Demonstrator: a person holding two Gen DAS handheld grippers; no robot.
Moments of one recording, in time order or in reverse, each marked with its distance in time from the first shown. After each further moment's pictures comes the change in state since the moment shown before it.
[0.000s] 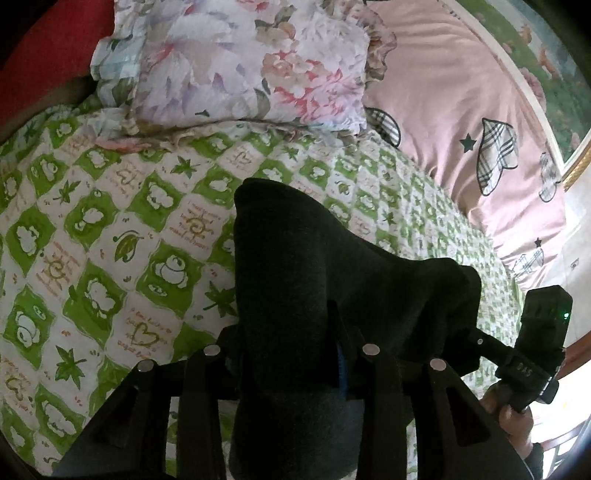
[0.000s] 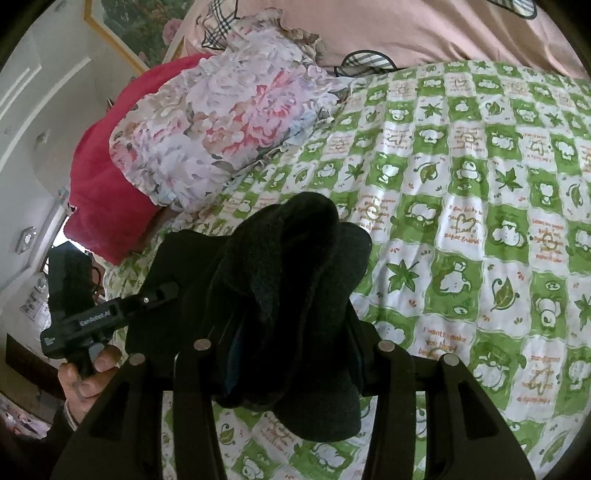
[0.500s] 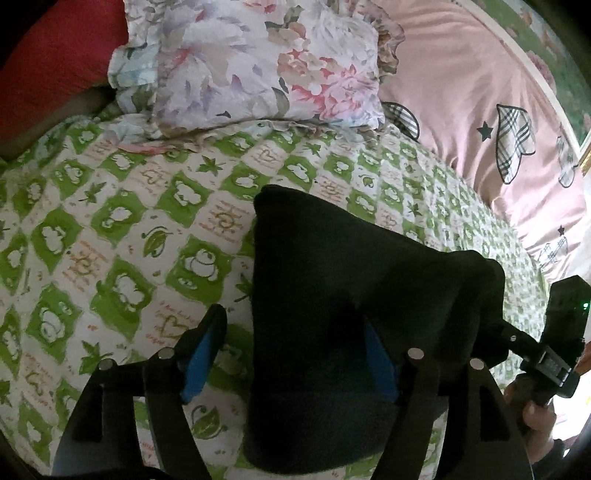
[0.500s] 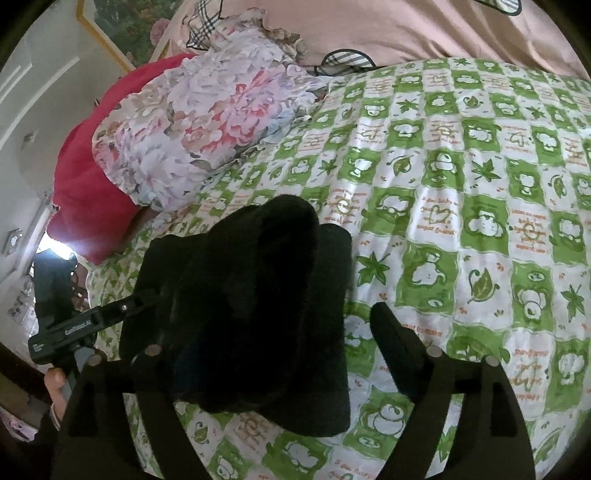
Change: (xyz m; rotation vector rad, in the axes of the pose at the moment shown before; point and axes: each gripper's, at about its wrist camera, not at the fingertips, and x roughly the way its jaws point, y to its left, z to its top) left arm -0.004 0.000 -0.012 0.043 -0.018 0.120; right arm -0.003 -0.010 -0.006 0.008 -0.014 -0.071
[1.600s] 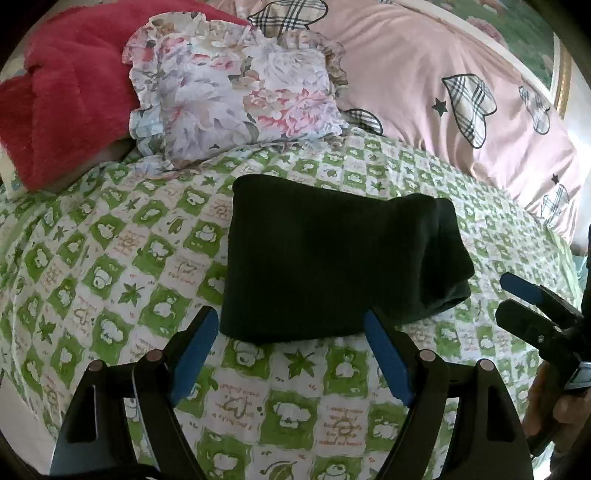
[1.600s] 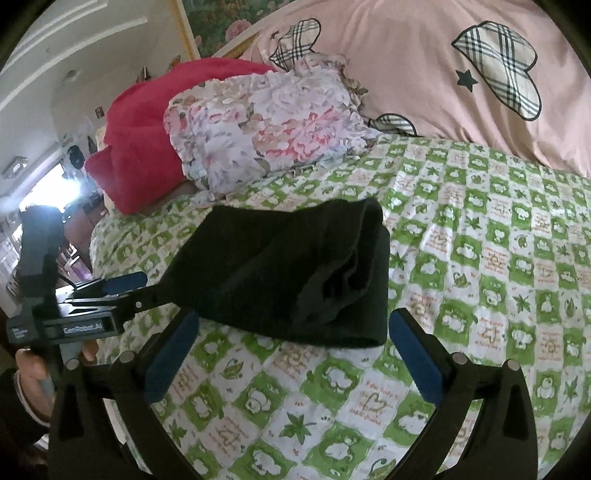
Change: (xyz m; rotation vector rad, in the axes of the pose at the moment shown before) left arm -0.070 -0.042 -0.082 0.175 -0.146 0.110; right arm -0.068 0.069 -0.064 -0.288 -0.136 -0.078
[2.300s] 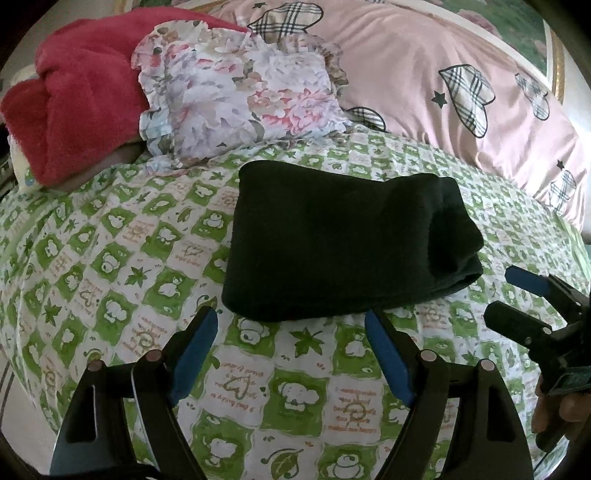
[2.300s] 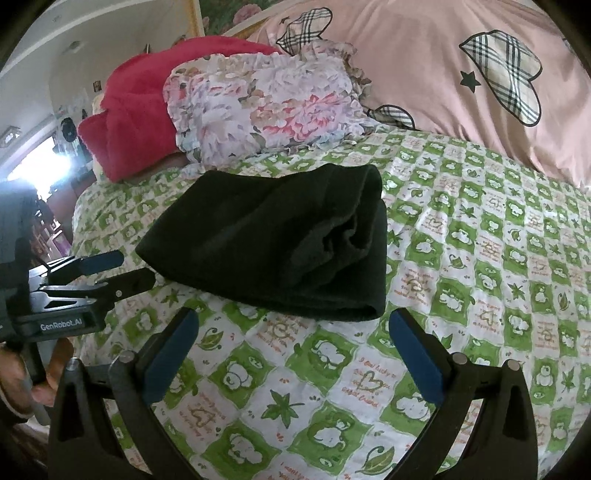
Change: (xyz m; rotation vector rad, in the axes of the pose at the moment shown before) left arm 0.004 -0.004 -0.023 0.033 -0.043 0.055; right arm 0.012 0.008 -0.027 -0.082 0.017 -0.079
